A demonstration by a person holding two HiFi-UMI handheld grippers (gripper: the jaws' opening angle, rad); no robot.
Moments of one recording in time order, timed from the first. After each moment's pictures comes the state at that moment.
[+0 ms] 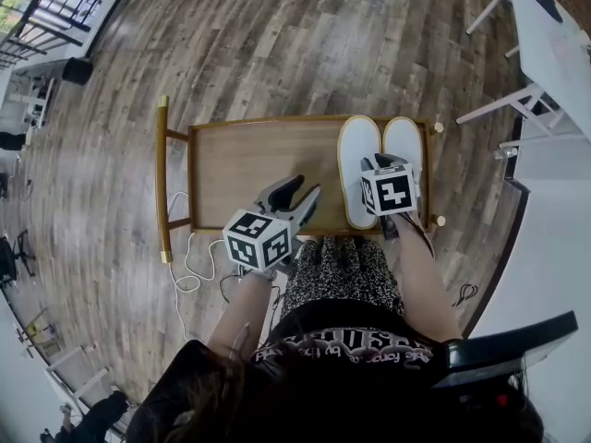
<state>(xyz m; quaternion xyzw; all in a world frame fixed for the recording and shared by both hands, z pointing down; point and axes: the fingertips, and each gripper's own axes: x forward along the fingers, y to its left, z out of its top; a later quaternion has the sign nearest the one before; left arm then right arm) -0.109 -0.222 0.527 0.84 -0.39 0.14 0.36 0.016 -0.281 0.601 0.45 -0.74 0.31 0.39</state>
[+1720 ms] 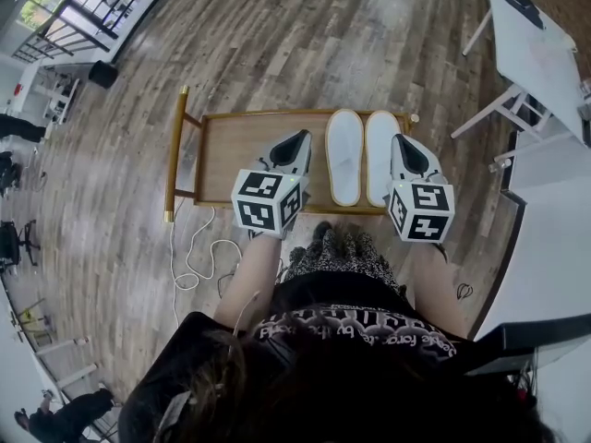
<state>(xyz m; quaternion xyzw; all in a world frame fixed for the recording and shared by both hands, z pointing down) -0.071 -0.234 0.406 0.84 -0.50 0.14 0.17 0.098 -0.239 0.403 0.55 -0.81 0.13 0.15</state>
